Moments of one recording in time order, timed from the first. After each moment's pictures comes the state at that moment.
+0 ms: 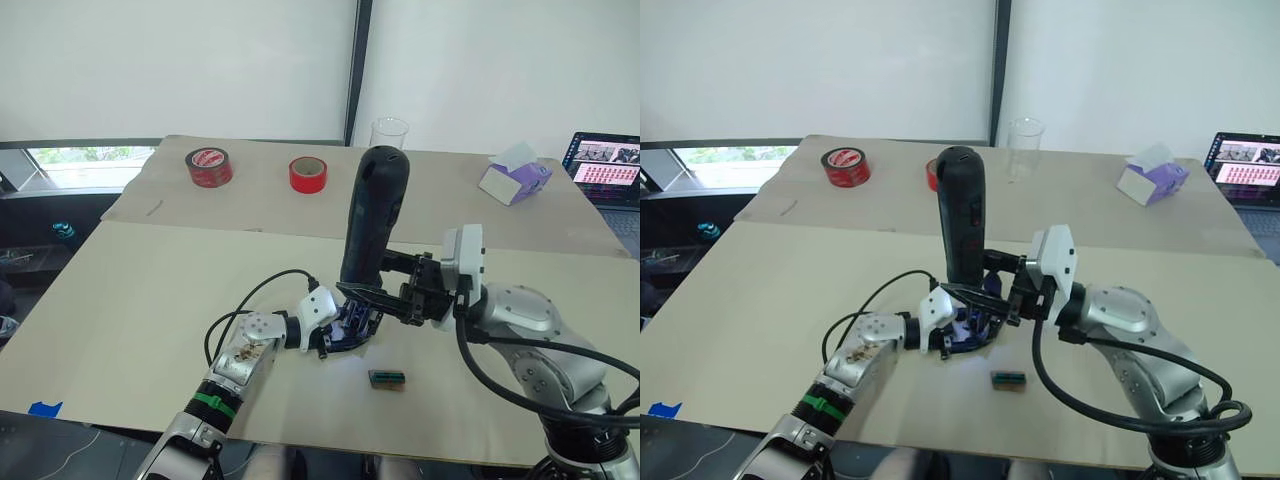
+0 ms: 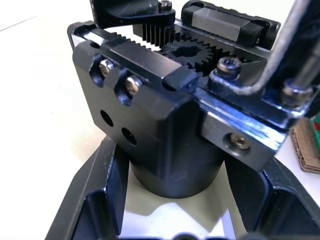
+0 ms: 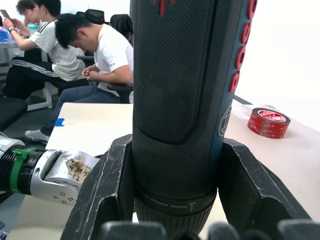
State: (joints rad) left arm -0.40 0.22 -0.33 0.25 -0.09 0.11 -0.96; right arm -0.30 -0.59 0.05 -0.55 0.66 0.43 0.78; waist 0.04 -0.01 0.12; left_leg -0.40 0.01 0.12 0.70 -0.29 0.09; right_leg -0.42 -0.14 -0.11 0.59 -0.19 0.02
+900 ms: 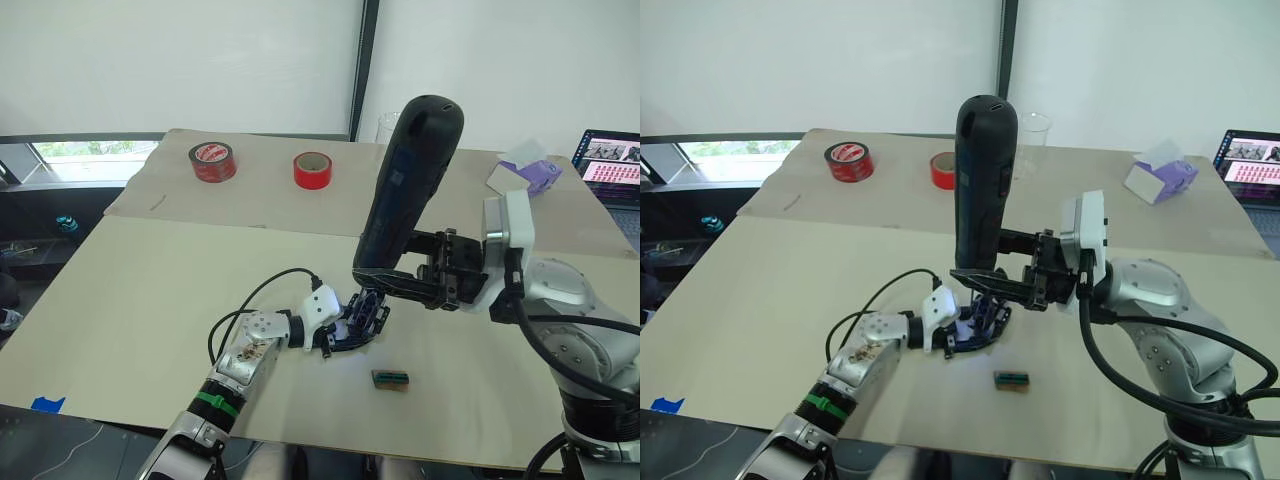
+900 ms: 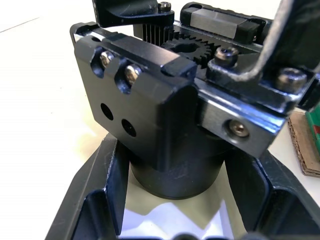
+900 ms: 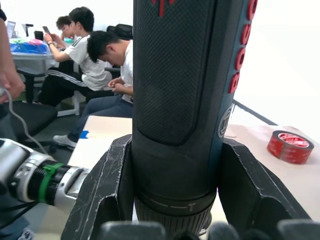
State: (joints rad) left arm -0.40 0.20 -0.33 0.26 -0.10 0.12 -0.94; right arm -0.41 -0.67 -0.08 -0.56 0.87 0.51 0.87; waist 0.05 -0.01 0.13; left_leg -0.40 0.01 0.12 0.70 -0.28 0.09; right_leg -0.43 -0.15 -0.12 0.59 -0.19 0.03
